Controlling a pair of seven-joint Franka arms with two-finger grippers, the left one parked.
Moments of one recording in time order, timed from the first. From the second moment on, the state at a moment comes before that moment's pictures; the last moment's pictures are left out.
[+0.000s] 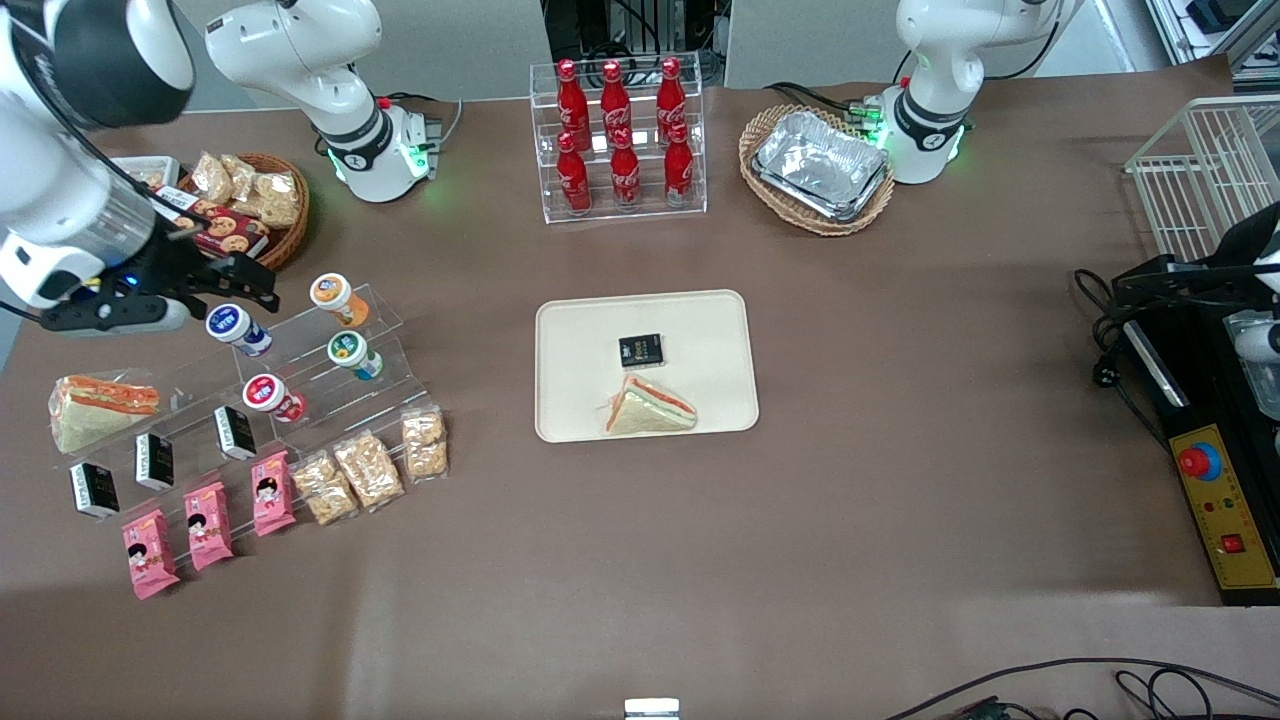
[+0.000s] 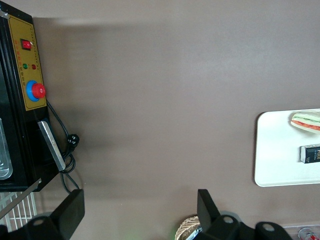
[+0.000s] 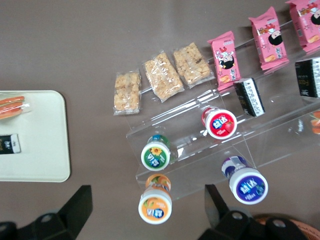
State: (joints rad) arm 0.31 -0.19 -0.24 -1.98 0.03 1.79 0.06
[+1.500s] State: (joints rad) arm 0.34 -0.07 -0.24 -2.44 0.02 2.40 0.05
